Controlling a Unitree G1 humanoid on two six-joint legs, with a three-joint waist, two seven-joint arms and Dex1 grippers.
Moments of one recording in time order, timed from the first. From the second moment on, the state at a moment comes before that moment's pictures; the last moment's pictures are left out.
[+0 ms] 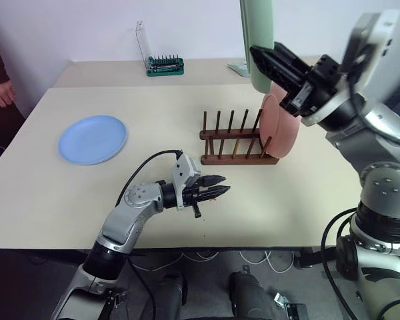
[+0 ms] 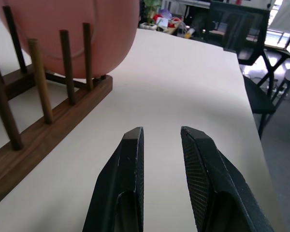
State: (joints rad) left arm -0.36 0.32 -0.24 -0.16 -0.36 0.38 -0.87; right arm -0.75 -0.51 -0.26 -0.50 1.00 0.76 0.35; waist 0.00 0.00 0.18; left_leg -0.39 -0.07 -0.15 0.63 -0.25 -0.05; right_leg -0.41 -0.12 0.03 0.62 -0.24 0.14
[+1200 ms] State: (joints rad) left arm -0.35 0.32 -0.24 -0.17 -0.36 0.39 -0.86; right arm -0.67 -0.46 -0.25 -0.28 1.23 0.95 0.13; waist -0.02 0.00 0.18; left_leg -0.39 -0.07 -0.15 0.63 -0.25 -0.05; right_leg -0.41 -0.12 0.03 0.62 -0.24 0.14
